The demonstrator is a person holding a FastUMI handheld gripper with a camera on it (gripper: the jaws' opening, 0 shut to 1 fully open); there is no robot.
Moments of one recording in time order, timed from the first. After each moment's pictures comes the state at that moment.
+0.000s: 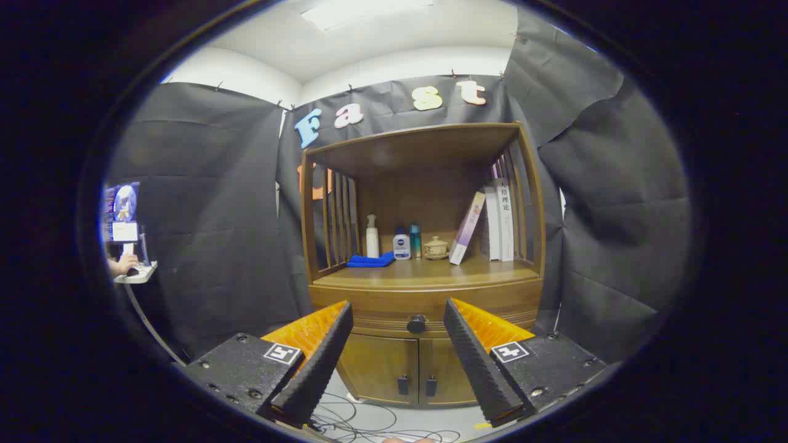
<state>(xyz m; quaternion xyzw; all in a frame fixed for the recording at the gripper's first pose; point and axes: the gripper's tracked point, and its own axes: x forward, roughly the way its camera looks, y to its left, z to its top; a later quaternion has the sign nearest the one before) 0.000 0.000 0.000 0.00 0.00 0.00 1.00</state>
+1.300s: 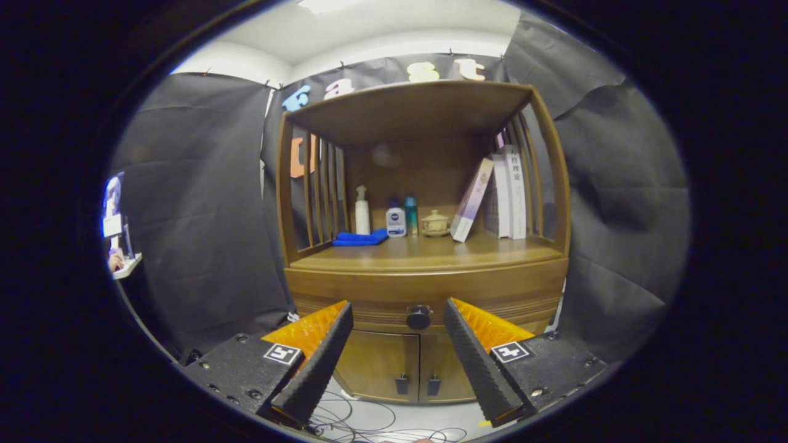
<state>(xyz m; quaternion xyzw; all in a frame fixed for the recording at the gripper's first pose) 0.105 0.004 -0.054 0.00 0.06 -0.03 1.00</state>
